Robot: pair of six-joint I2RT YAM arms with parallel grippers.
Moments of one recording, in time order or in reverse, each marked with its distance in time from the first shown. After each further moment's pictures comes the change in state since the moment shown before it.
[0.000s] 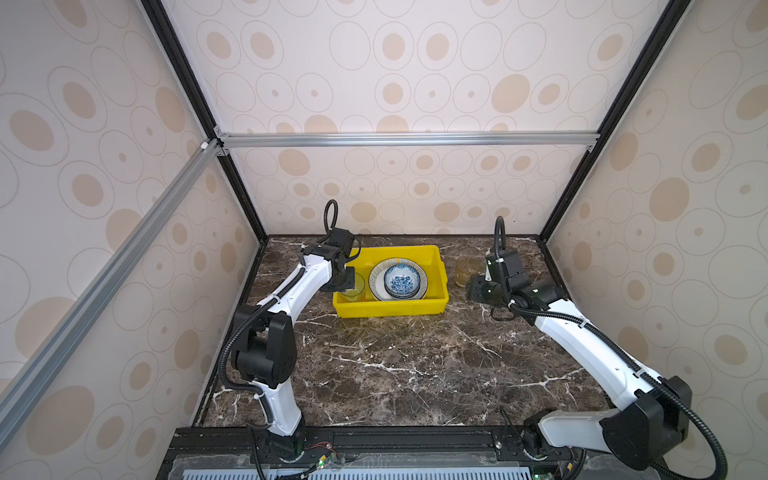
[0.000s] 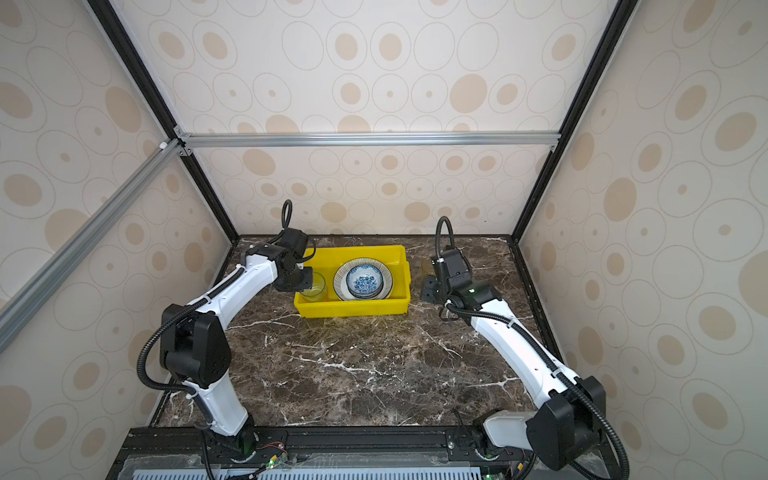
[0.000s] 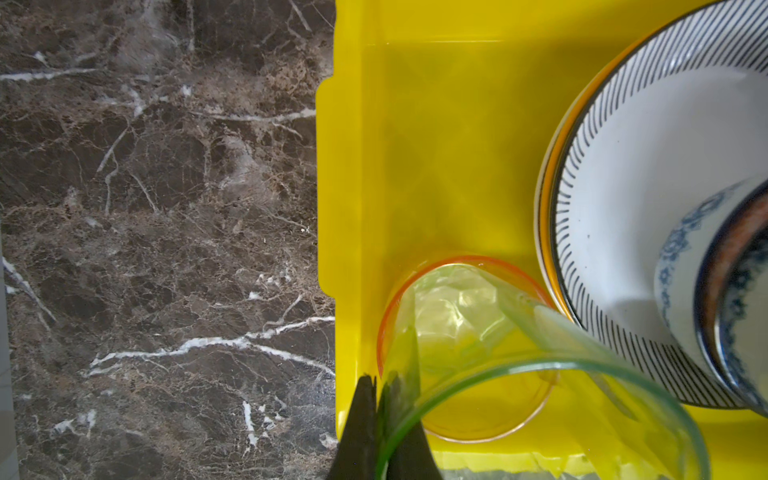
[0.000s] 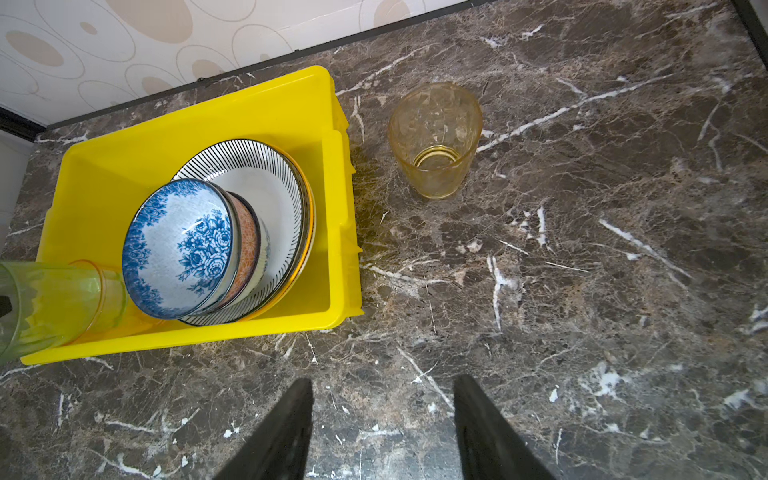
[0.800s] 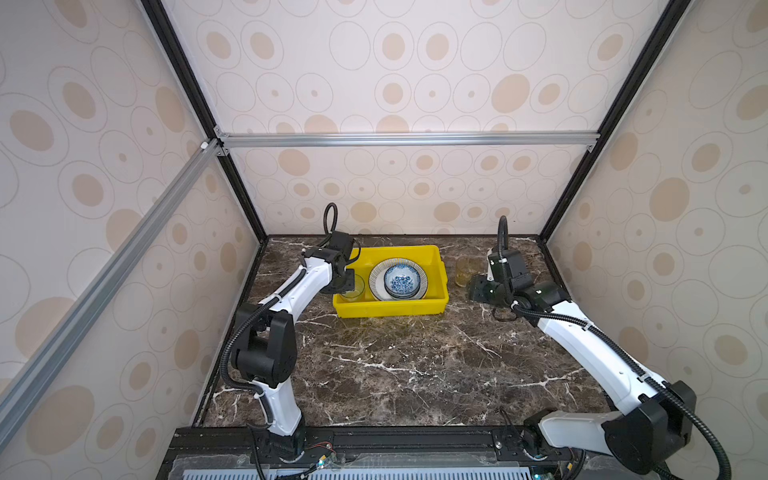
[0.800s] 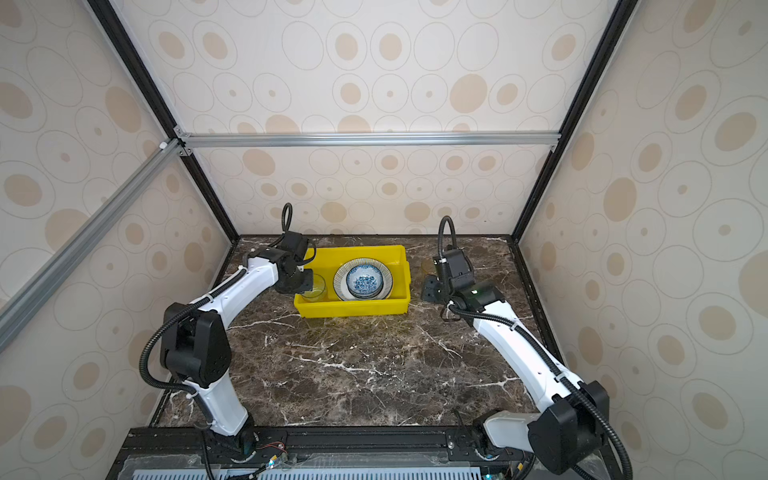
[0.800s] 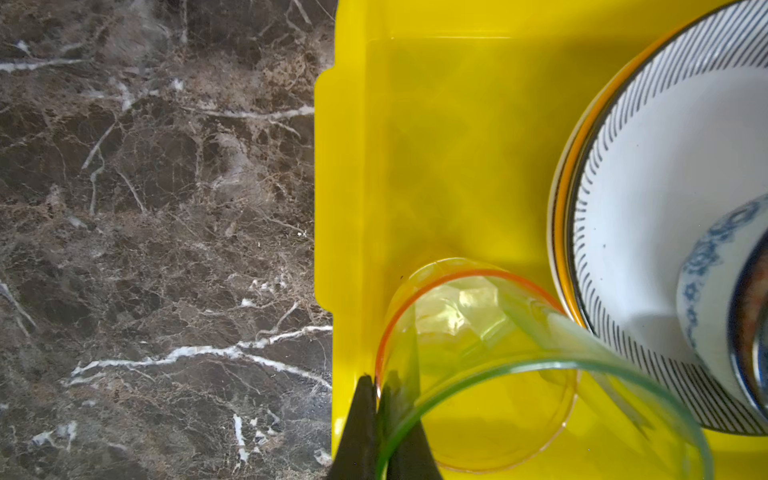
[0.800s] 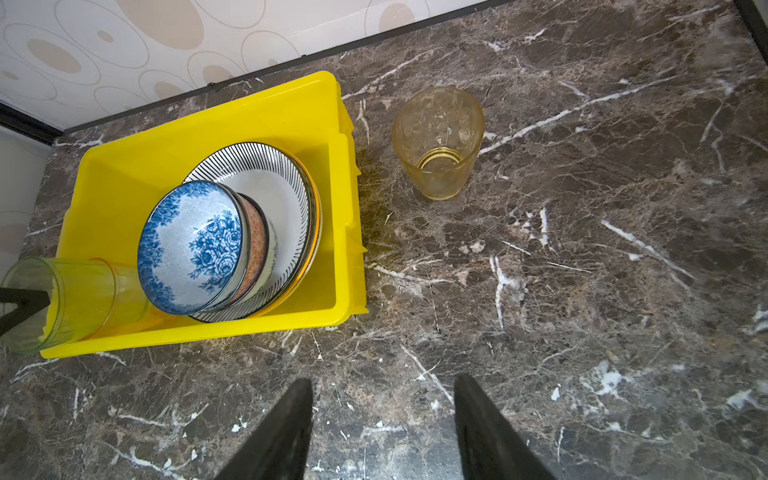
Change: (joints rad) left arm 0.004 0.004 -0.043 0.050 0.000 -0.010; right arm -0.005 -0.026 0.000 -0.006 -0.015 0.000
